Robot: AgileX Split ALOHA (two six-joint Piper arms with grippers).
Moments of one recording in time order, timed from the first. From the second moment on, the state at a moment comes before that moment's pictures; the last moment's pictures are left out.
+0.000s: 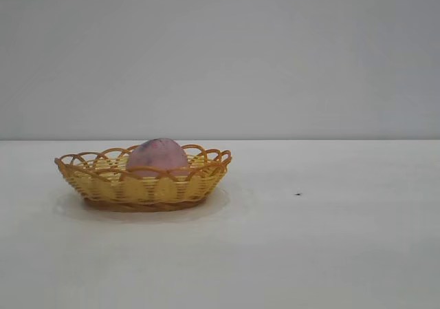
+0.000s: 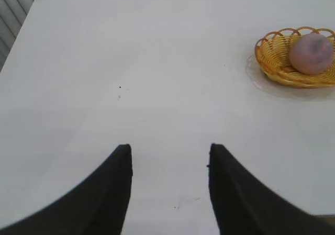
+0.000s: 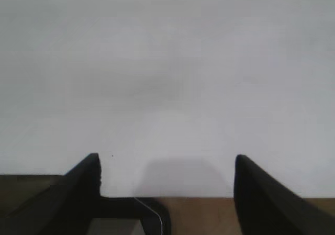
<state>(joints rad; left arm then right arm) 0.02 -0.02 -0.48 -0.01 1.12 0.00 0.15 0.13 -0.49 -0.02 1.13 0.11</state>
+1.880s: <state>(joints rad) 0.02 -0.02 -0.48 -0.01 1.12 0.00 0.15 -0.02 -0.49 -0.02 1.14 0.11</state>
